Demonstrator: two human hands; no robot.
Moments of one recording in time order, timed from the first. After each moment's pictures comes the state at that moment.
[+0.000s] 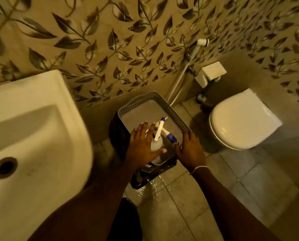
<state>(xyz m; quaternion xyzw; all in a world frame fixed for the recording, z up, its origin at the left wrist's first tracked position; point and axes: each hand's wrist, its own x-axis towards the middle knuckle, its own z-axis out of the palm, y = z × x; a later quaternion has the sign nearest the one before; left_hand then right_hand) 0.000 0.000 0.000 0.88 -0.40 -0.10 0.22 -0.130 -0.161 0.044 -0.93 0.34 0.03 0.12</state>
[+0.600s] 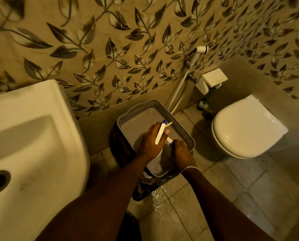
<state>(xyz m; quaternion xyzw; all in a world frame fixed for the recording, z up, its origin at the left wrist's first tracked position) 0.021 -0.064 0.019 0.80 -0.30 -0.16 0.49 -0.094 -0.167 0.015 -0.91 0.32 0.09 0.22</state>
